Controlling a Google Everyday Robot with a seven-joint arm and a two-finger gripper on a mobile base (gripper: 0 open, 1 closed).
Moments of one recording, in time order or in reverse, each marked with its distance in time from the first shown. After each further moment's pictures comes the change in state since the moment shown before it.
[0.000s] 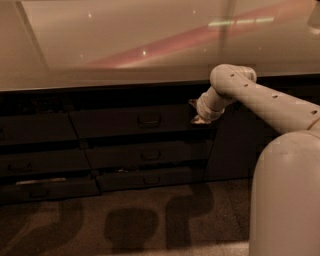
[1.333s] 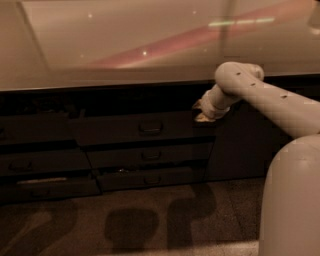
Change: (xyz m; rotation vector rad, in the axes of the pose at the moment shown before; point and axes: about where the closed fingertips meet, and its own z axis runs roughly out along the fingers) arm 0.002 -0.002 -0.016 0.033 0.013 -0.003
